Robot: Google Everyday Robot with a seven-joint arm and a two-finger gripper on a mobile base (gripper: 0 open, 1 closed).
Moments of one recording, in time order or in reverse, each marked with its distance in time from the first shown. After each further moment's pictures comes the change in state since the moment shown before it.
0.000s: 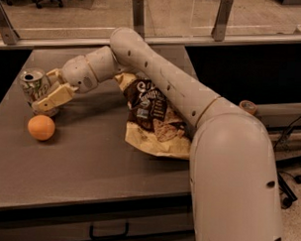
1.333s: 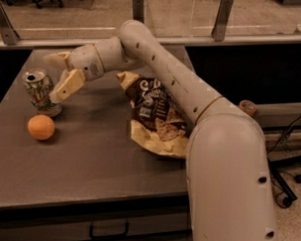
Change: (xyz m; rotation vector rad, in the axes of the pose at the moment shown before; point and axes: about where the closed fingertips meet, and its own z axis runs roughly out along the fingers) arm -0.024 -0.017 -0.030 0.022 -0.088 0.069
